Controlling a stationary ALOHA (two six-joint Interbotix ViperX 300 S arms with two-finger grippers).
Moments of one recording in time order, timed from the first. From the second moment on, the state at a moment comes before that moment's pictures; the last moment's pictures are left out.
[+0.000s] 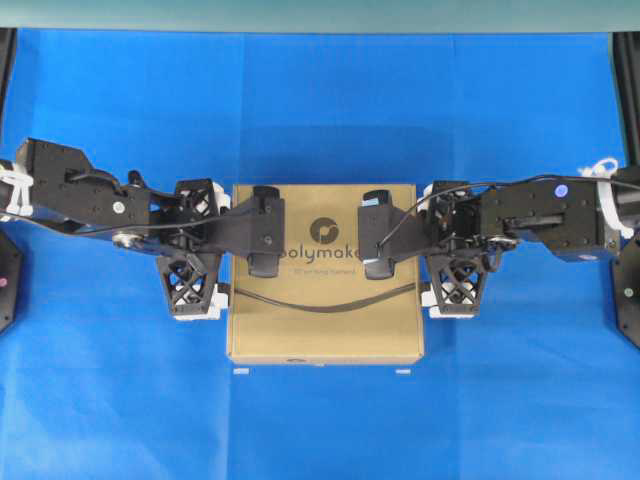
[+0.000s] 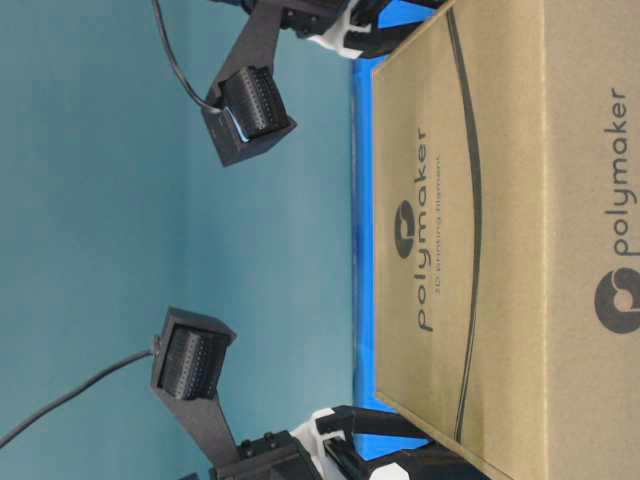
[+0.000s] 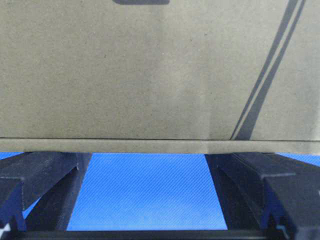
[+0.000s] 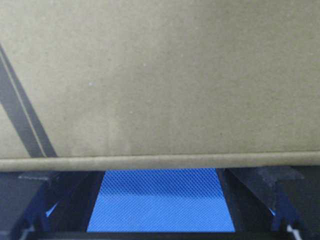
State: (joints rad) left arm 0.08 0.03 0.65 0.04 0.42 0.04; right arm -0.09 0.06 0.67 0.01 0.56 -0.09
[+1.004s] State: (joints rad) left arm 0.08 -0.04 0.71 0.04 0.39 0.03; right arm -0.07 -0.02 0.73 0.03 0.50 -0.02
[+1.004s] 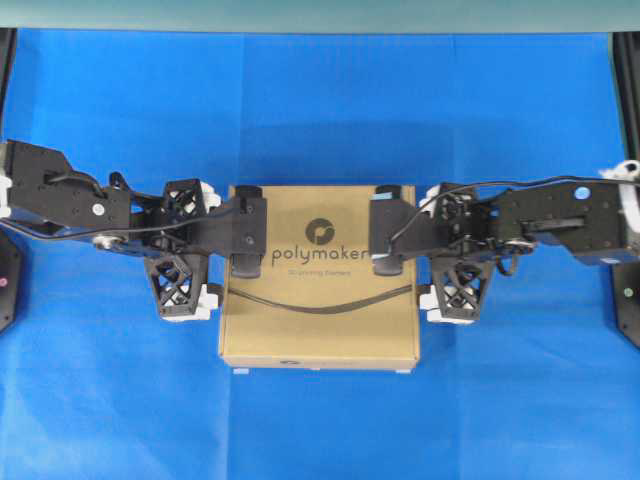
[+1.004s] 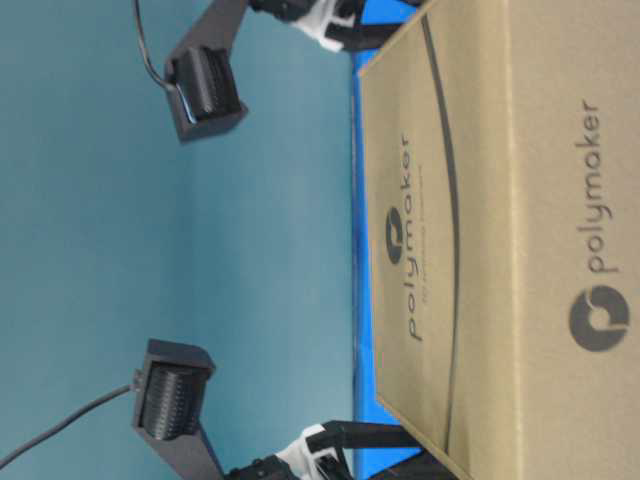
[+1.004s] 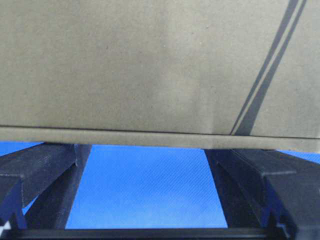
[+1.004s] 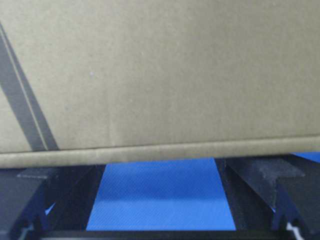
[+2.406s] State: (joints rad) left arm 0.02 -0.71 1.01 0.03 0.27 0.00; right arm -0.07 -0.71 1.07 0.03 0.25 0.04
